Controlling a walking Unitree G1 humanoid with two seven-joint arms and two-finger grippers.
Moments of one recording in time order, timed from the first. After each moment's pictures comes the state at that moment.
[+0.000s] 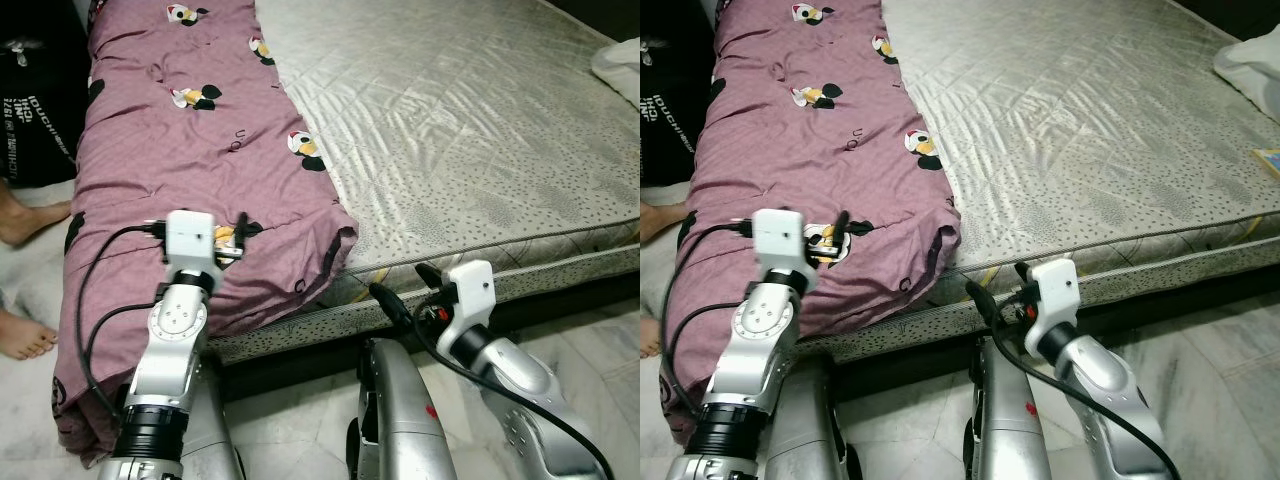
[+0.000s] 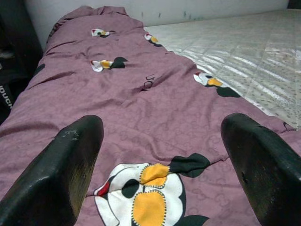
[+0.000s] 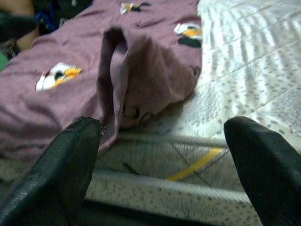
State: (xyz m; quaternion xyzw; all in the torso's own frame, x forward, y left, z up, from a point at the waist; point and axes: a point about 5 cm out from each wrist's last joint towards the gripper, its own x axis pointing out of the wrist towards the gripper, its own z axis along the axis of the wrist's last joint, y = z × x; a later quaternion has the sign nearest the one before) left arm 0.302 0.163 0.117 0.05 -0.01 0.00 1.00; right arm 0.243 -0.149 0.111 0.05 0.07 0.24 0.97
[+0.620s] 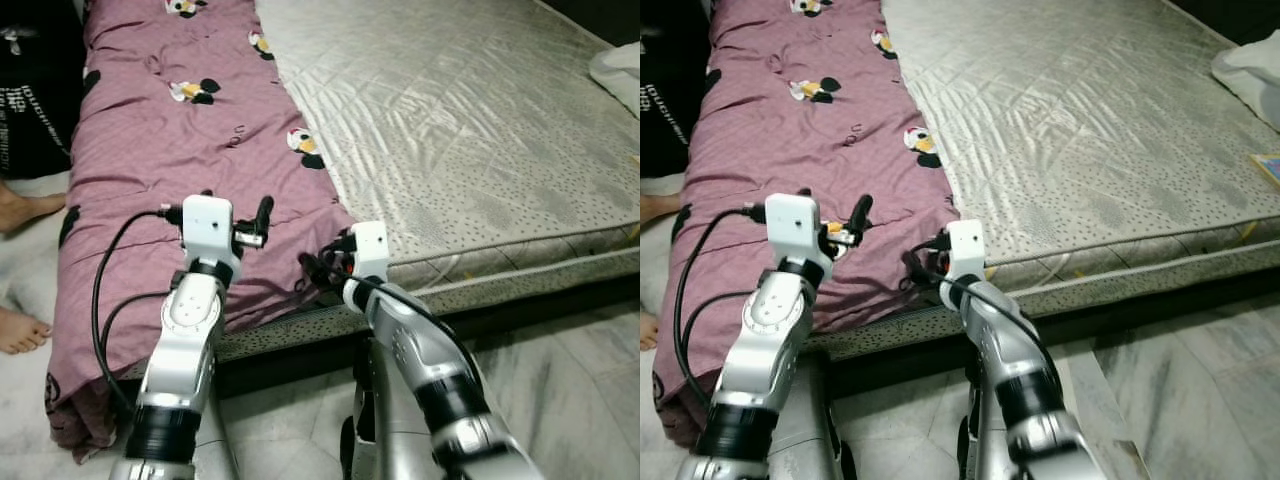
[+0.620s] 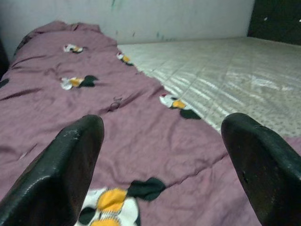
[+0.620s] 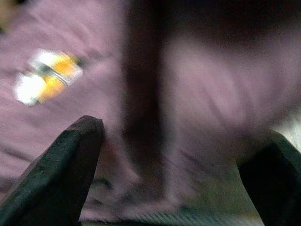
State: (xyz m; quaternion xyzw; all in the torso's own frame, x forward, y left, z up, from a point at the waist) left arm 0.296 0.135 0.138 0.03 -0.05 -0.06 1.00; right arm 0.317 -0.064 0.075 0.10 0.22 0.20 0.95
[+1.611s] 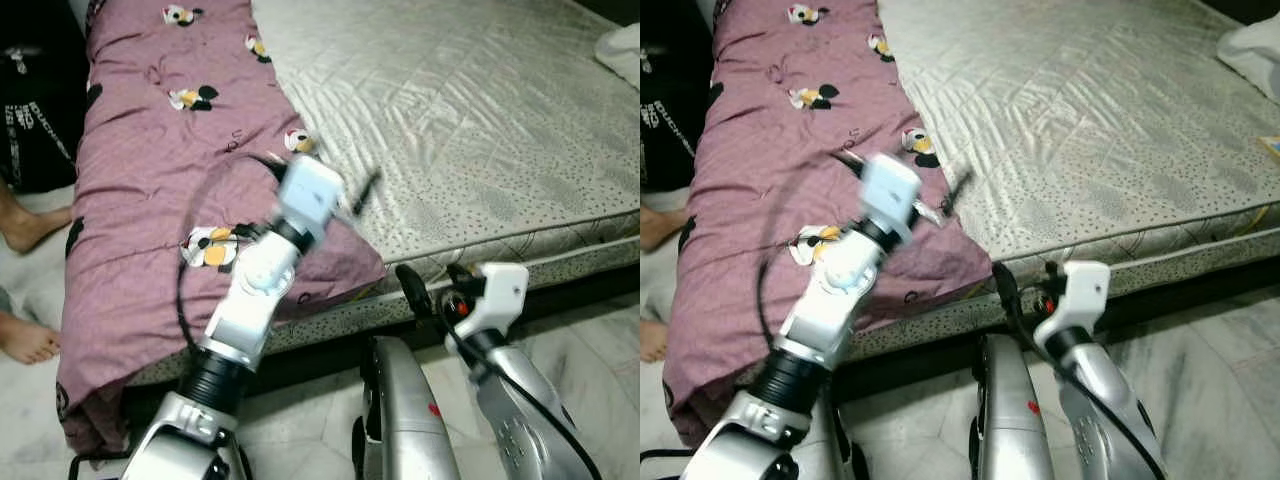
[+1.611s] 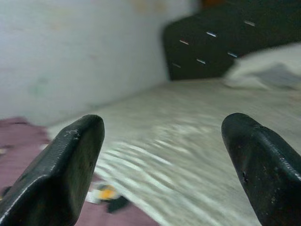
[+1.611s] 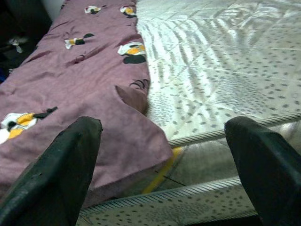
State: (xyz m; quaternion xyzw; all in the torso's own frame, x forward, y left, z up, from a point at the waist) left arm 0.320 0.051 0.198 0.09 -0.19 -0.22 0.95; right arm 0.228 -0.164 0.109 0.11 0.06 0.11 0.99
